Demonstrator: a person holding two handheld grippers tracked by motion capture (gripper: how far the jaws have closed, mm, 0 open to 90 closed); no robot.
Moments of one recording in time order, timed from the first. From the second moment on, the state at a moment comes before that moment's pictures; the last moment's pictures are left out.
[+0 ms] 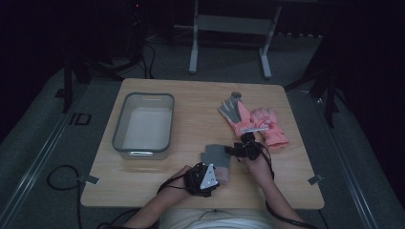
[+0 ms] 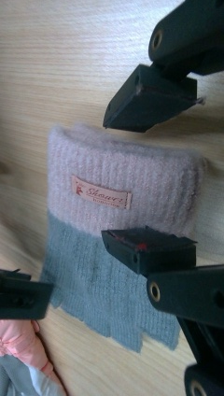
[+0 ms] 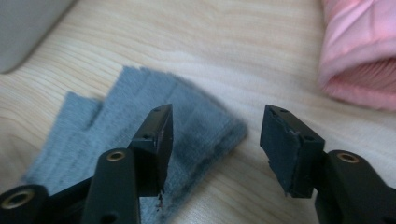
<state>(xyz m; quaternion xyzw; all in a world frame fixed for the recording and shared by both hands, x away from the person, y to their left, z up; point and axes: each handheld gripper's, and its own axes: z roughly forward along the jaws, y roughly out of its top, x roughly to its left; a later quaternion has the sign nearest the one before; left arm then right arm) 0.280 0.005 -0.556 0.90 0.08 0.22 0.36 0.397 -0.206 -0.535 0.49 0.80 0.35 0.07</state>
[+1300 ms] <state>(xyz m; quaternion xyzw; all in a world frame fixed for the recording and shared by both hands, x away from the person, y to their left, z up) 0.310 0.034 -0.488 0.91 0.11 0.15 0.36 0.395 -0.169 -0.487 0.39 0.81 0.44 0.01</state>
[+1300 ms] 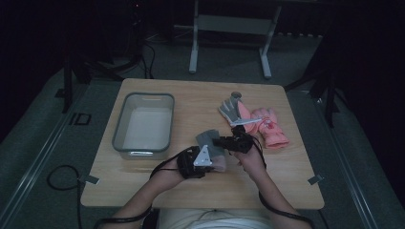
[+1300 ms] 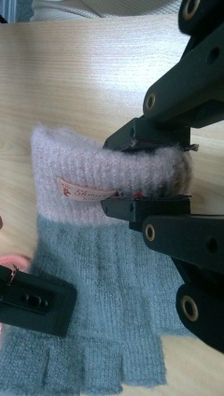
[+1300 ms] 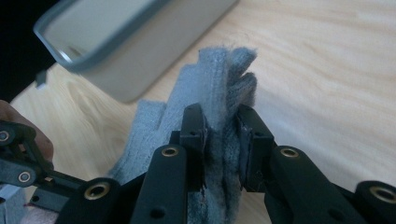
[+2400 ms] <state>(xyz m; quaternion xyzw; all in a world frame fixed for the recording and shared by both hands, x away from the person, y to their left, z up) 0.352 0.122 -0.413 0.92 0.12 0.22 0.31 0.445 -0.067 -0.408 0.34 0.81 0.48 0.04</state>
